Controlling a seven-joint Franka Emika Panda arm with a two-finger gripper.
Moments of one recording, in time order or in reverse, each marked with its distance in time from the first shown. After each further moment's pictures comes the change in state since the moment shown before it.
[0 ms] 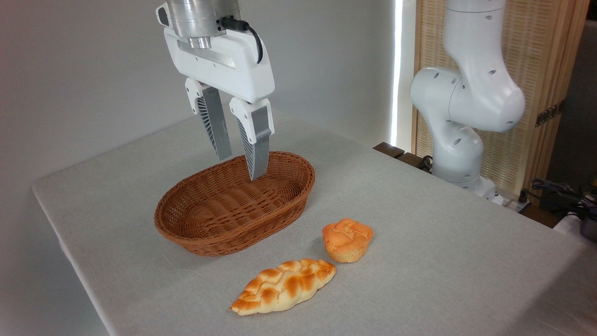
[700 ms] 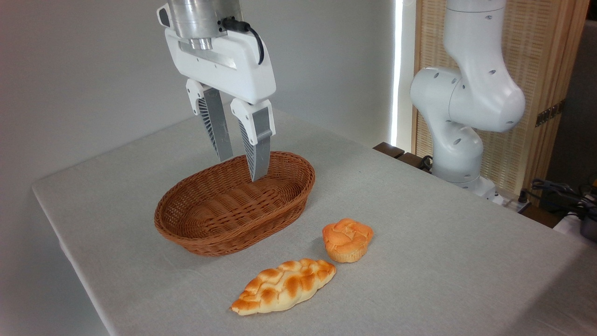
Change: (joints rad) arm 0.002 -0.005 0.000 -0.020 0.000 0.018 0.000
